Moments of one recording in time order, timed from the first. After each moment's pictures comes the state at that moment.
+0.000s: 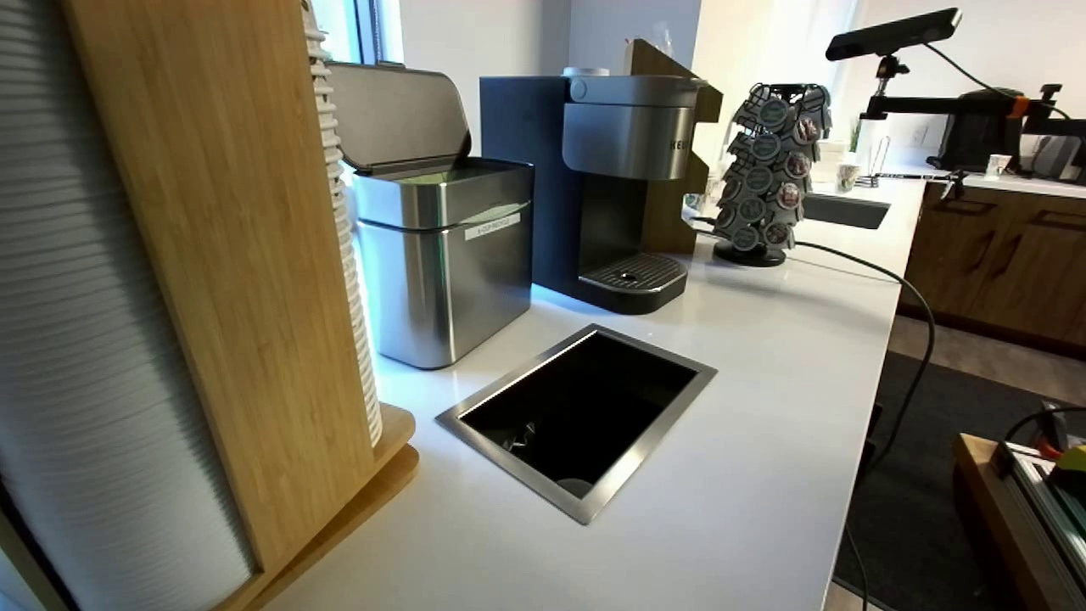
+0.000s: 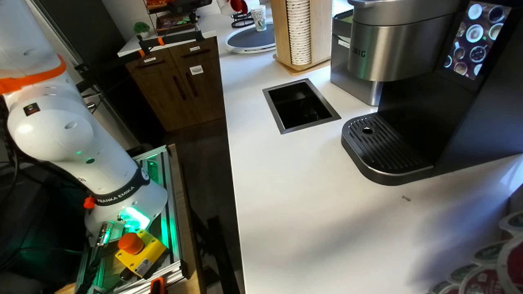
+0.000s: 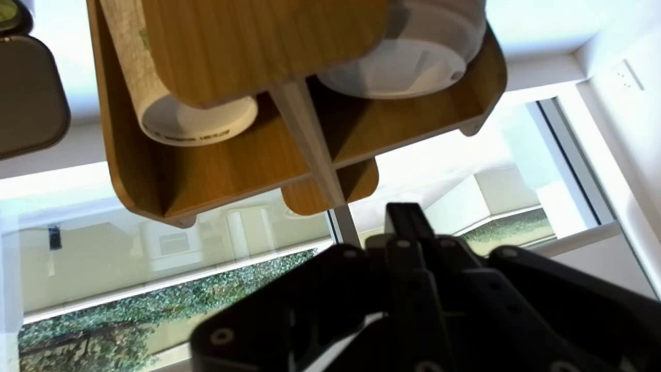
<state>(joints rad) 0.33 0.15 0.24 -1.40 -0.54 2.42 0.95</state>
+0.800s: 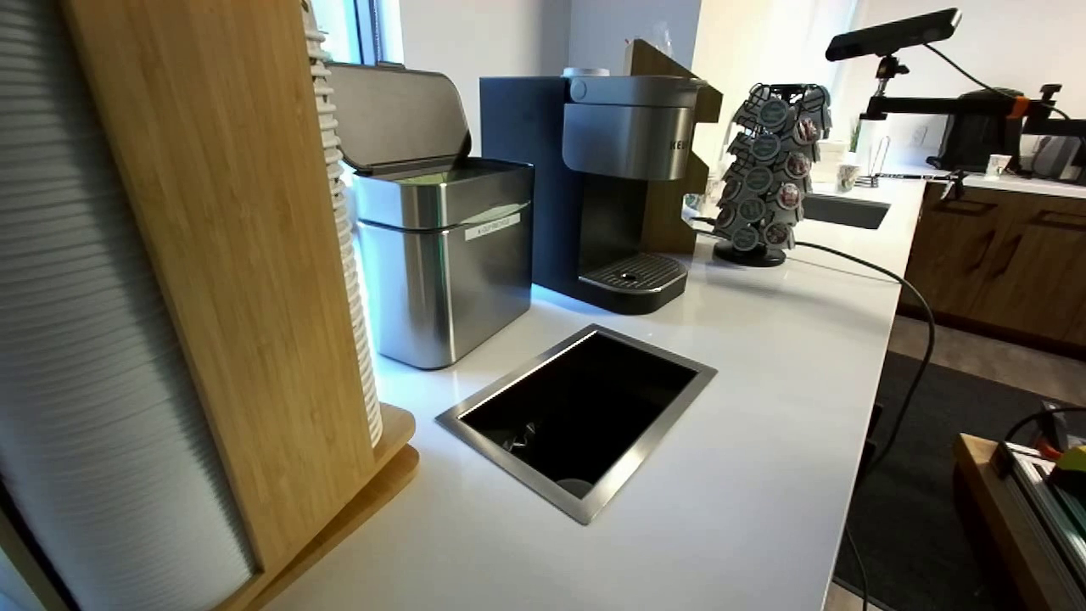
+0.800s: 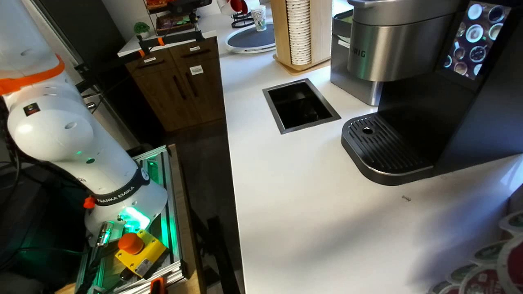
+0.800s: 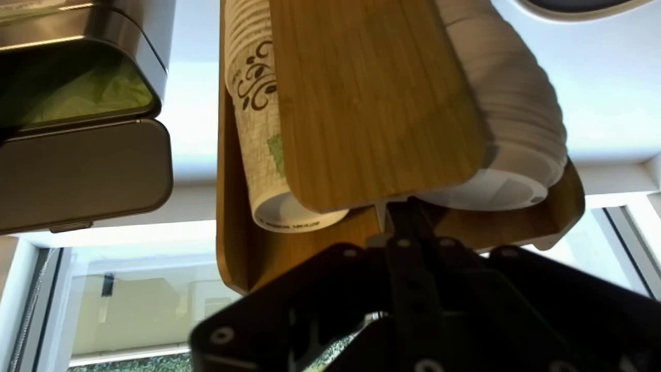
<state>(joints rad) 0.33 0.12 0.26 -1.39 -0.46 2.14 0.84</state>
